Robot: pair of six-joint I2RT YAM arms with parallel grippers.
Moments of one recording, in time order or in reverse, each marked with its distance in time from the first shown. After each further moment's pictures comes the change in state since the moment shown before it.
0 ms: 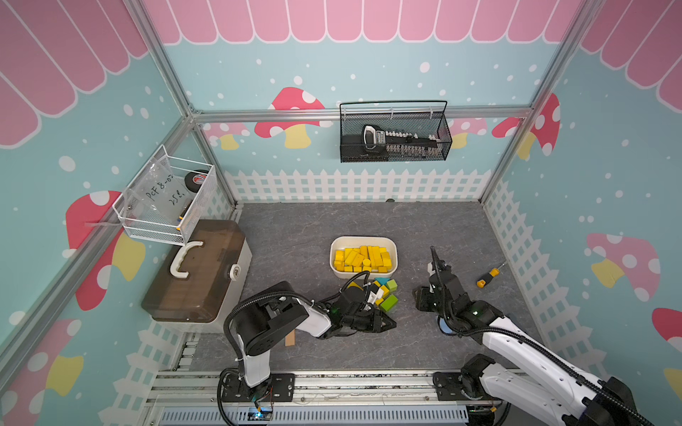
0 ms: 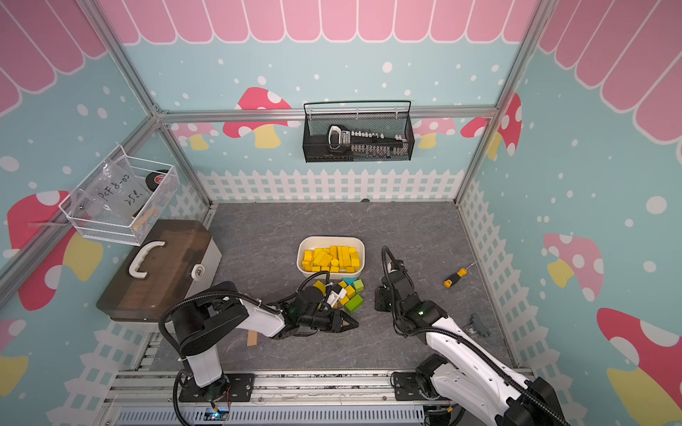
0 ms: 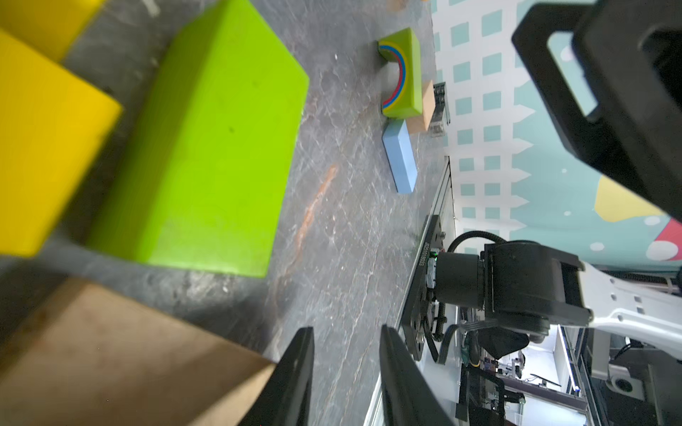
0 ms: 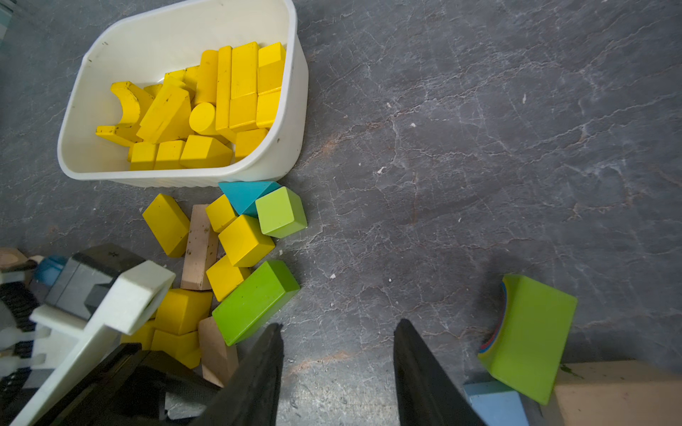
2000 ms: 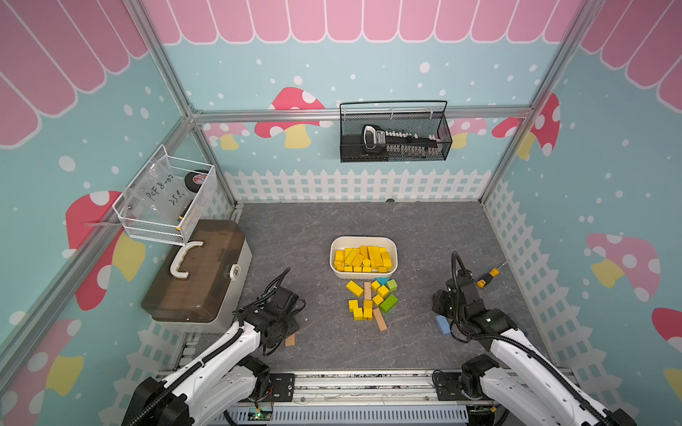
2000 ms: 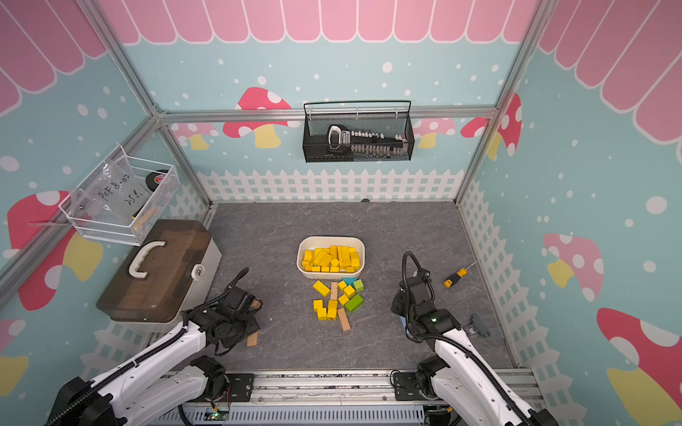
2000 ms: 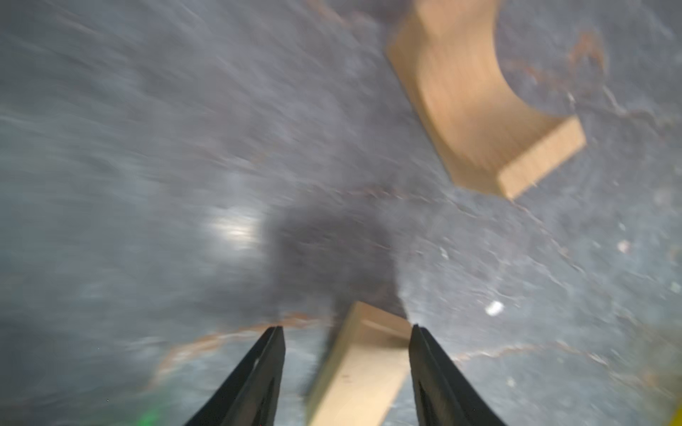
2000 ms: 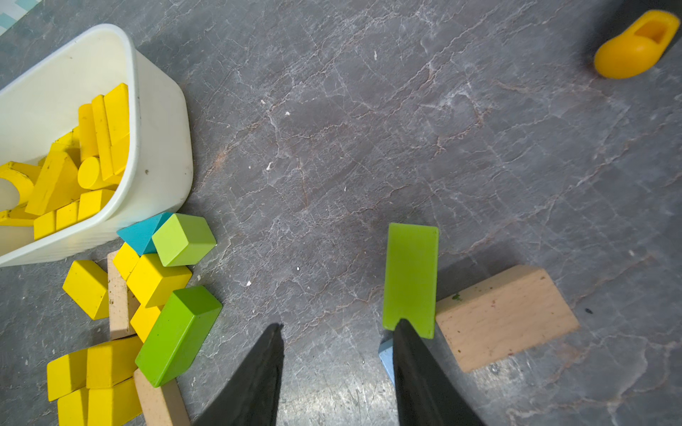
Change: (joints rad) left arm 0.486 -0.900 -0.211 -1.425 -0.629 -0.074; right arm -0.189 -0.128 -0.077 -0.120 0.016 0.131
